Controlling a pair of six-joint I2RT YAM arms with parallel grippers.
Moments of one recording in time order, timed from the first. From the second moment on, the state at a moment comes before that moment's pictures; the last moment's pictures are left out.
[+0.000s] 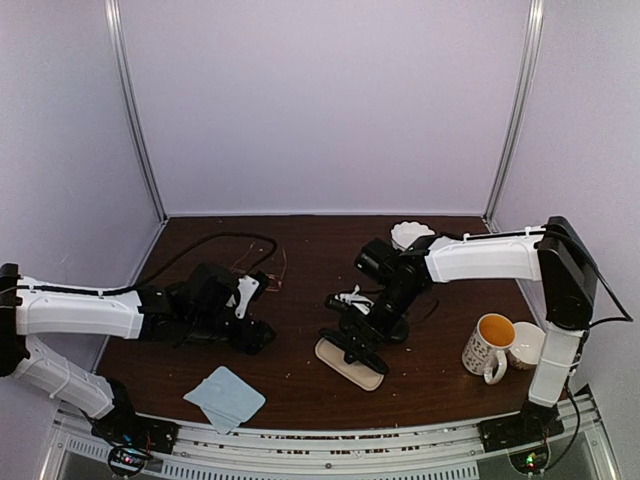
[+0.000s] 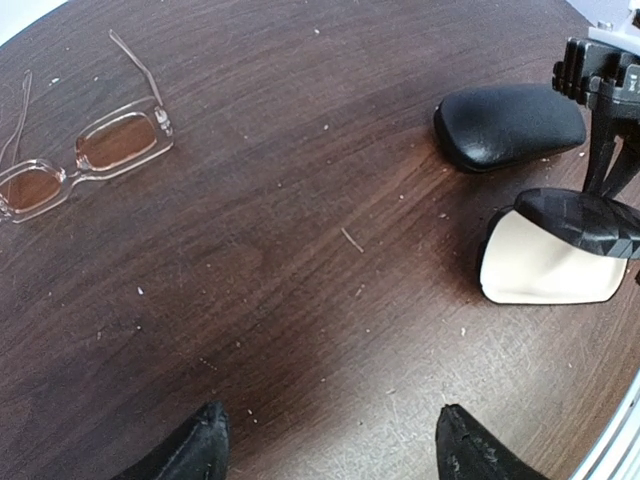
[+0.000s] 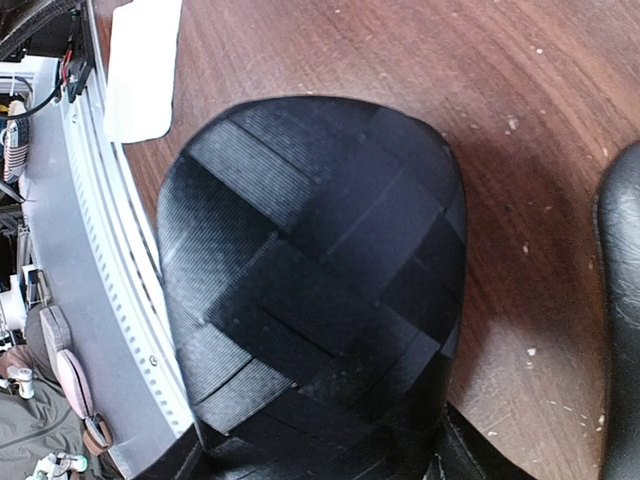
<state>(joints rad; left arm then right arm) -0.91 1.29 0.68 -0.19 -0.09 -0.28 0.83 1.86 1.30 -0.77 -0.58 -0.02</state>
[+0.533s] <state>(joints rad) -0.90 1.33 0.70 -0.19 -0.09 -0.28 0.82 1.86 1.30 -0.77 -0.52 -0.02</state>
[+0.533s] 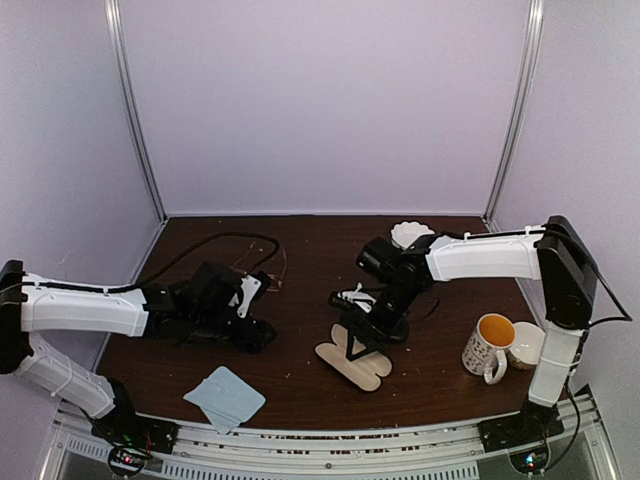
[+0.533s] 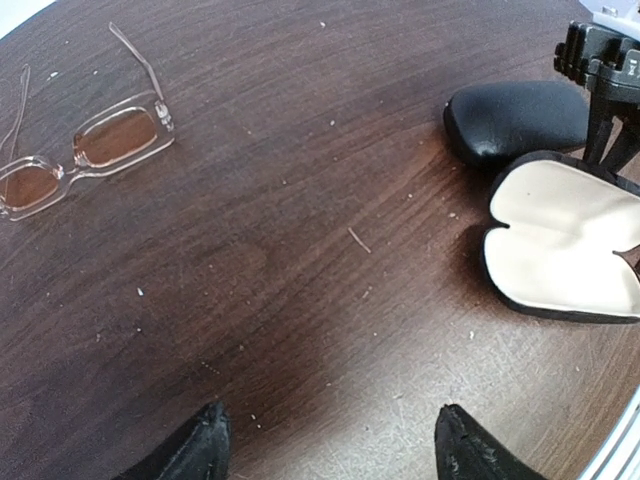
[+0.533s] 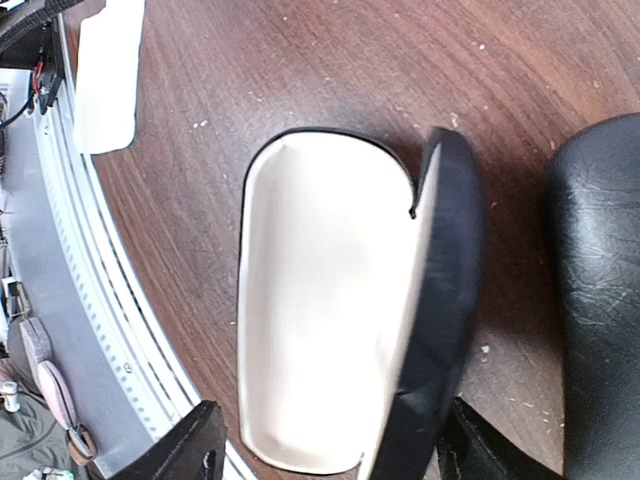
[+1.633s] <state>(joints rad) -0.96 1.46 0.85 -0.20 -0.01 -0.34 0.82 1.55 1.04 -0.62 -0.33 0.14</state>
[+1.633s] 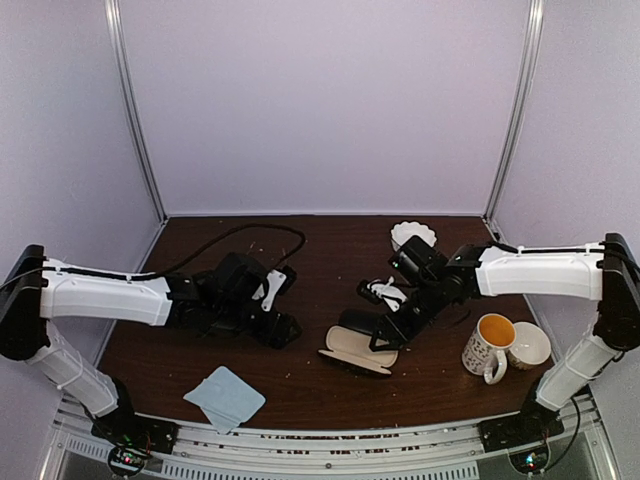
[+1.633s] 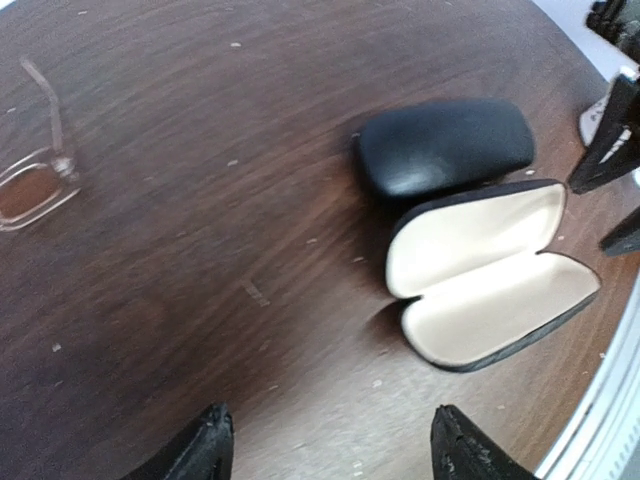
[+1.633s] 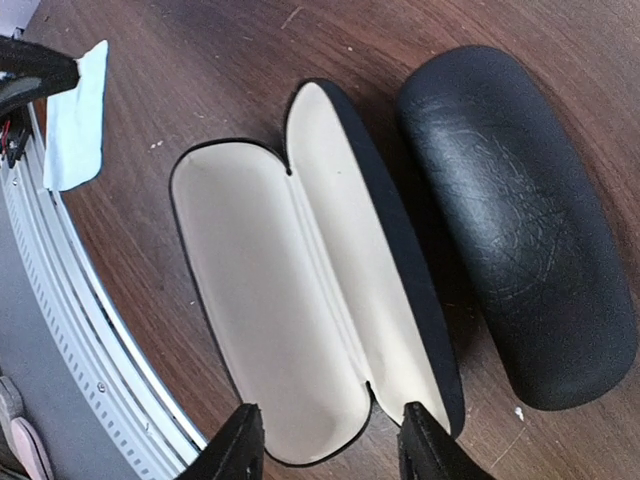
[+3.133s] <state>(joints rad) -1.00 1.82 1.11 -0.35 0.29 -0.53 0.82 1.55 0.86 -0.41 -0.20 0.24</state>
